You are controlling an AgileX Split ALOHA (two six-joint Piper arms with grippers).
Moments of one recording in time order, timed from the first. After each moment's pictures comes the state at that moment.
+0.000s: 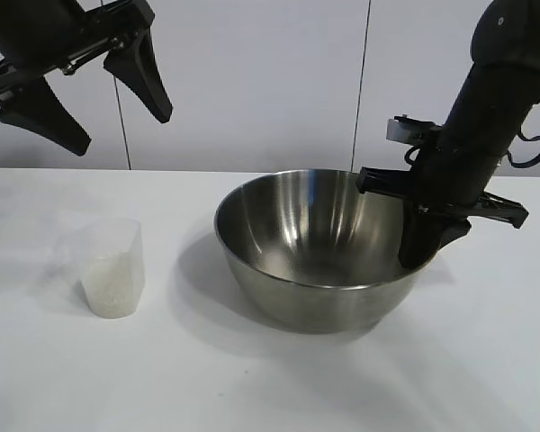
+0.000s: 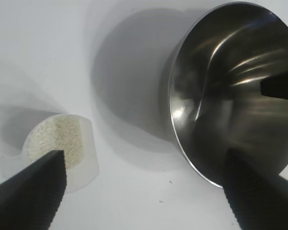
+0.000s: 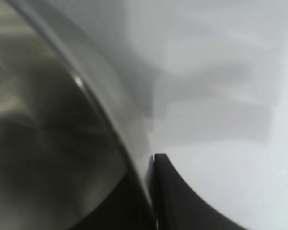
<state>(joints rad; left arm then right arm) -0.31 1.72 -1.34 -0.46 0.86 0.08 0.17 1.99 -1.36 0.34 0.86 -0.11</state>
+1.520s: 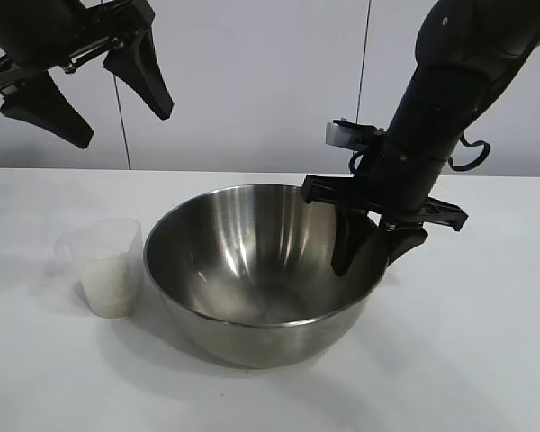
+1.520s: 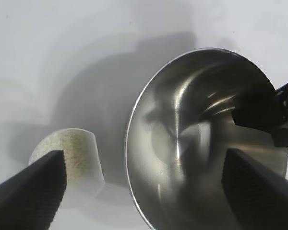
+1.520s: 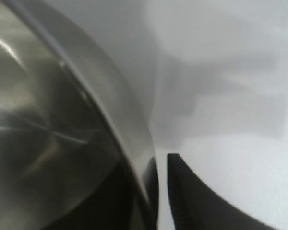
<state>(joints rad) -0.31 1.72 -1.34 -0.46 0.79 0.21 0.29 2.05 -1.51 0.27 0.96 -0.09</state>
